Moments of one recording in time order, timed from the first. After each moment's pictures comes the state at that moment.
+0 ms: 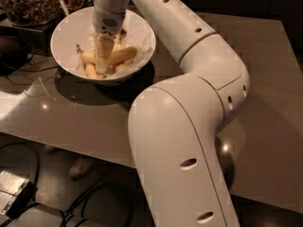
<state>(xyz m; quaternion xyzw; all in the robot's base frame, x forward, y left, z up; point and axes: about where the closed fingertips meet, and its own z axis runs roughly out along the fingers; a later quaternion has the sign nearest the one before) 0.688 0.142 0.889 -0.76 0.62 0.12 0.15</state>
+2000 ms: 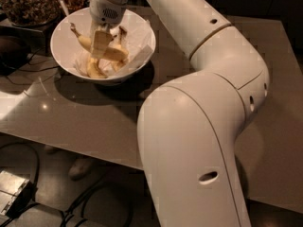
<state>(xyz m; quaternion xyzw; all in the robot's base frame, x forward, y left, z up) 0.666 0.144 0.924 -0.78 0.59 0.13 0.18</state>
